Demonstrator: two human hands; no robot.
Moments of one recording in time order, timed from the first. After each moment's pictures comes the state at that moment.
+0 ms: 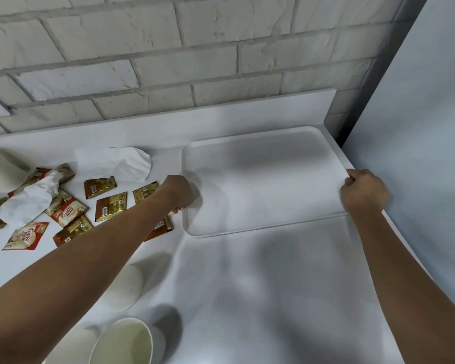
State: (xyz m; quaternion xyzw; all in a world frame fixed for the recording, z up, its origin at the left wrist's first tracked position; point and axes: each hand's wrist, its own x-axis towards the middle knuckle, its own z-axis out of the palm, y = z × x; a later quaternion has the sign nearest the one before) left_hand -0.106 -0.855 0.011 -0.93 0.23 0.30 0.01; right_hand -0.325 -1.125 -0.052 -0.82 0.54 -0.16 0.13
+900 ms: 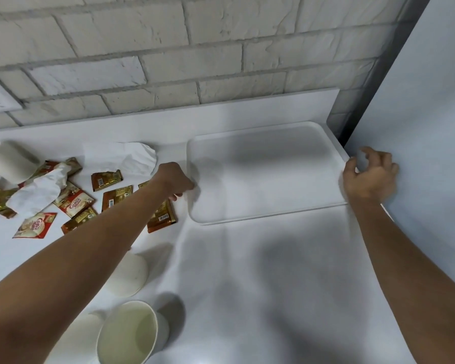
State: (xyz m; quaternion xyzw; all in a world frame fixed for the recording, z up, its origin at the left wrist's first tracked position) left_hand -0.095 -0.839 0.019 -0.94 0.16 0.27 -0.14; right_hand -0.318 -1.125 -0.048 -0.77 0.52 -0.35 0.13
